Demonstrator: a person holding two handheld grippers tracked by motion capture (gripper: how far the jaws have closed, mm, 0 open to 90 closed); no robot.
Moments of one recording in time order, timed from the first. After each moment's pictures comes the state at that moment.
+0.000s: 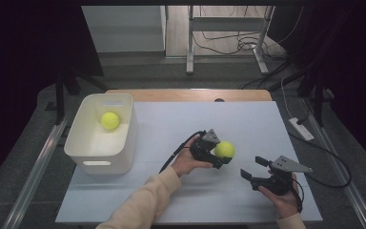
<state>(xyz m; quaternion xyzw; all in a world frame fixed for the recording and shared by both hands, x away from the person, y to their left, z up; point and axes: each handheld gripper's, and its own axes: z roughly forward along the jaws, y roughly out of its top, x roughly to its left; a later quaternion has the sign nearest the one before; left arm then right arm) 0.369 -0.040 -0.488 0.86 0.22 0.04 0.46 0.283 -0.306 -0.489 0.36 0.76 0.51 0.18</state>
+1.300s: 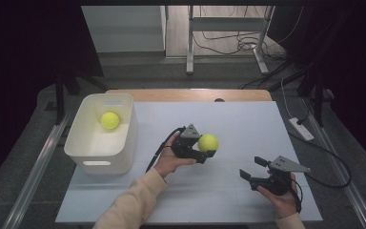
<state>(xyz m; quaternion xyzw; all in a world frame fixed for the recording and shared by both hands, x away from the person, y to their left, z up) 0.359 0.015 -0.473 0.83 0.27 0.08 0.48 0.283 -0.303 -0.491 0.36 0.76 0.50 0.18</state>
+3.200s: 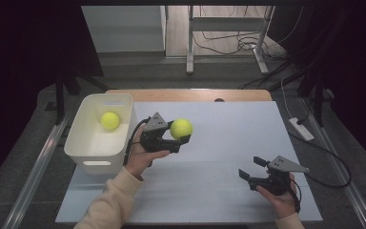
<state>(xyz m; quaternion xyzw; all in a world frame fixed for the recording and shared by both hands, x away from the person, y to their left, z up) 0.334 0.091 -0.421 0.78 0.32 0.15 0.52 0.283 -0.300 -0.491 0.36 0.76 0.50 0.18</state>
